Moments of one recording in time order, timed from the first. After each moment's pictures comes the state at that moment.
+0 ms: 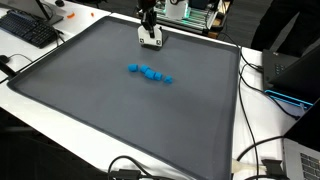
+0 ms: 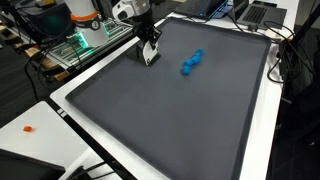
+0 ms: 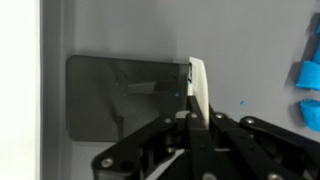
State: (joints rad) arm 0.01 -0.08 0.05 -2.74 0.52 2.72 0.98
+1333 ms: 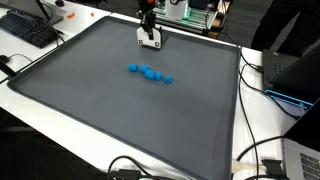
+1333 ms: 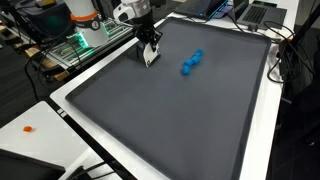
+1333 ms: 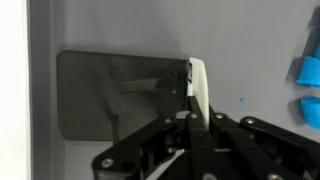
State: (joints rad) arm 0.02 -0.05 0.05 -2.74 0.52 2.78 0.98
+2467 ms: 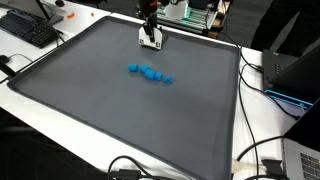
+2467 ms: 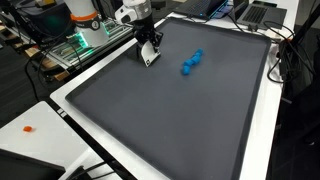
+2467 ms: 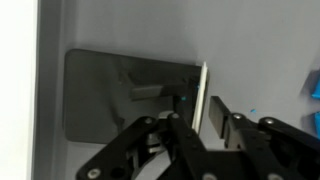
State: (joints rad) arm 0.03 -0.02 0.05 -2.74 0.48 2.77 0.97
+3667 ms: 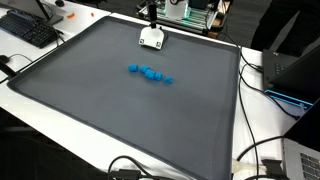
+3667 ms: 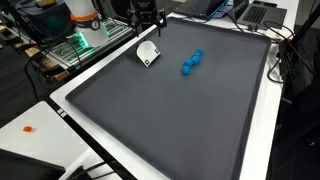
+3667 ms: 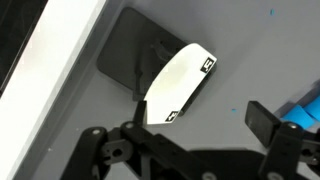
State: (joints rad) arm 0.01 -0.19 0.06 -2.65 0.05 2.42 0.94
